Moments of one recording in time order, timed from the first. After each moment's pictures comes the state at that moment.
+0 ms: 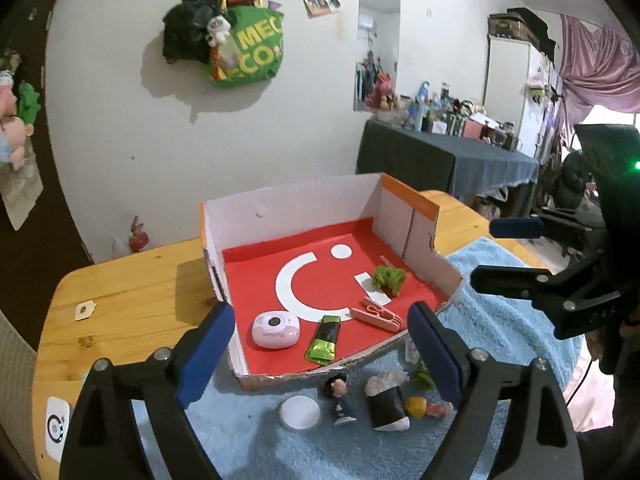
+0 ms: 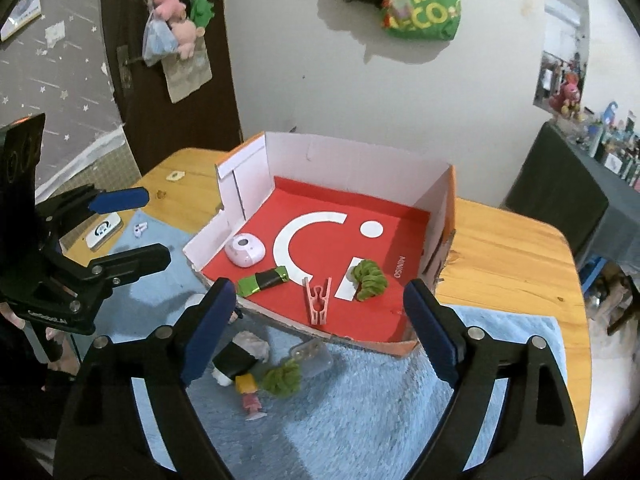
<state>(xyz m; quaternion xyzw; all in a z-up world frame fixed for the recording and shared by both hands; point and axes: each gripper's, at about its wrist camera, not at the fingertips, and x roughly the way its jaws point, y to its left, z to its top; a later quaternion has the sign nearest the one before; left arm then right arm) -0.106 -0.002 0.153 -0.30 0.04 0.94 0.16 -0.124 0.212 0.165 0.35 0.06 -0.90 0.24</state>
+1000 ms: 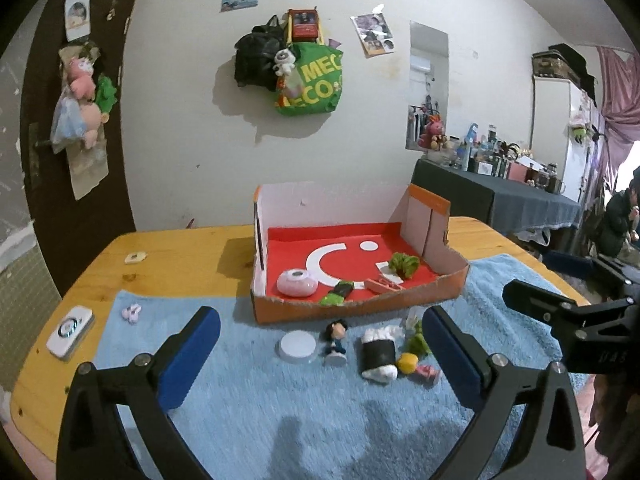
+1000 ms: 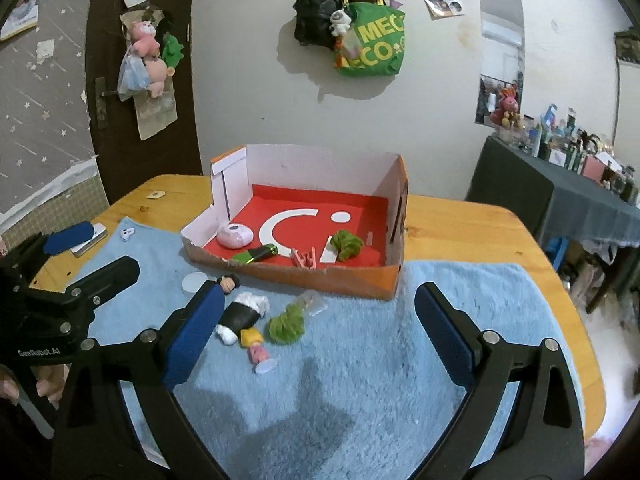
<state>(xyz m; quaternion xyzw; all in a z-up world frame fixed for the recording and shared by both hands) -0.001 0.007 0.110 -0.23 -0.01 0.97 0.04 -0.023 0.225 0.129 0.27 0.03 -0.95 0.16</state>
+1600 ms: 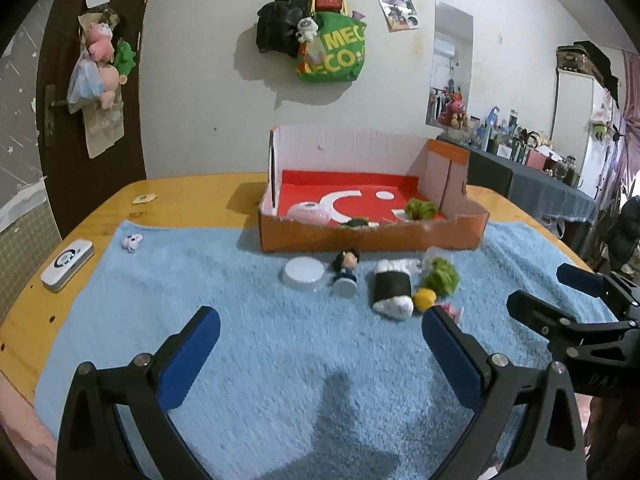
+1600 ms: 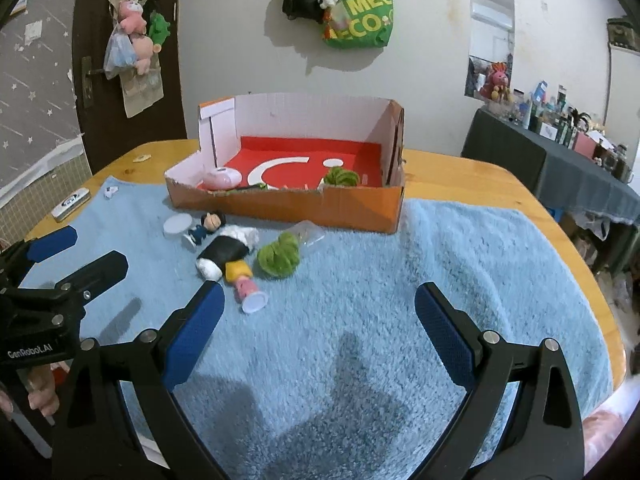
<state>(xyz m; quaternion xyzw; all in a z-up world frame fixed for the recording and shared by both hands) 0.013 0.010 0.050 -0.28 -0.03 0.96 0.01 -0.009 0.221 0.069 0.30 0.04 -0.94 0.13</state>
